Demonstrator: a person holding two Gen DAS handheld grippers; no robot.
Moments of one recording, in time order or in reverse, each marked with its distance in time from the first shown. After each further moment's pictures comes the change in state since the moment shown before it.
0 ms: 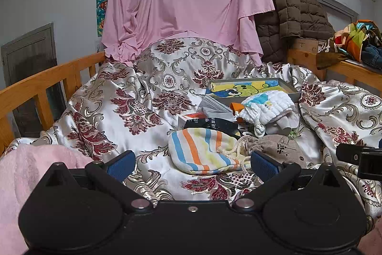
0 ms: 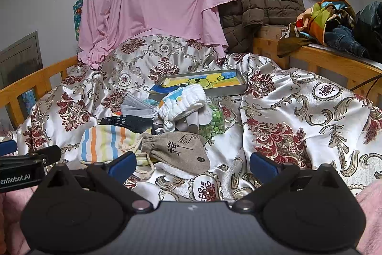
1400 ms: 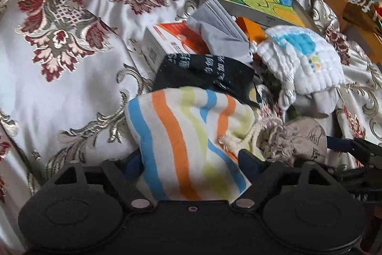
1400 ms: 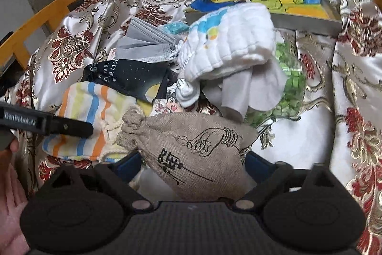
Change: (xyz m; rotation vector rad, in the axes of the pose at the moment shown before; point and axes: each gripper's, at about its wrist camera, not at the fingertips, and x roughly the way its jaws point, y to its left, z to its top) left arm 0.245 0.033 0.034 -0.189 0.669 -0.257; right arm 0.237 -0.018 0.040 -0.118 0.498 0.327
